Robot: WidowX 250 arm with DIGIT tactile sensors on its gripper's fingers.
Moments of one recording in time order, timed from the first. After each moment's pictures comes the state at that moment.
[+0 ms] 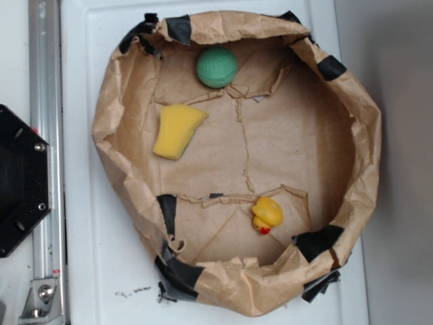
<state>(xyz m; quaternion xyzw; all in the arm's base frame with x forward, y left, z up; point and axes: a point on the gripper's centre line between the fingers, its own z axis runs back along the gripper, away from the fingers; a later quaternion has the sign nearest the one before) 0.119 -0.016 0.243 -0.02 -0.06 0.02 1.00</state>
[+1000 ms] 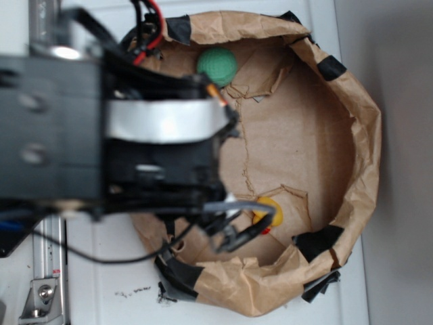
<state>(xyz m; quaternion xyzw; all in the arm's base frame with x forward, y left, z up) 0.234 0.002 0.159 0.02 -0.10 0.32 0.94</state>
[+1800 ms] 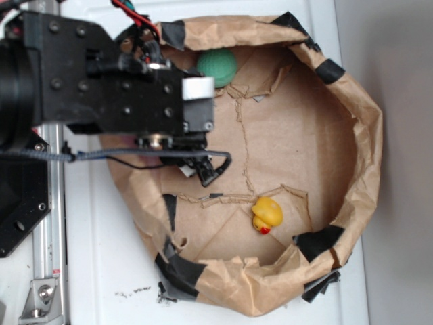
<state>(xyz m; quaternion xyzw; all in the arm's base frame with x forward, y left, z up) 0.201 0.055 0.043 0.06 -0.01 0.35 0.93</state>
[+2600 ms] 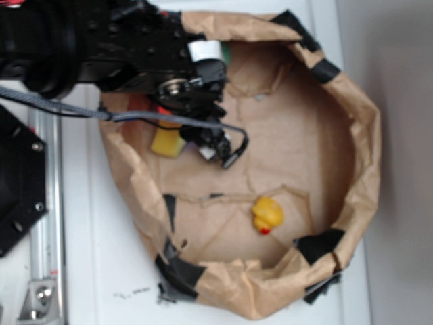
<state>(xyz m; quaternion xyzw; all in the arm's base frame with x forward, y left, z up) 0.227 0.074 0.018 -0.01 -0.03 0.37 0.93</state>
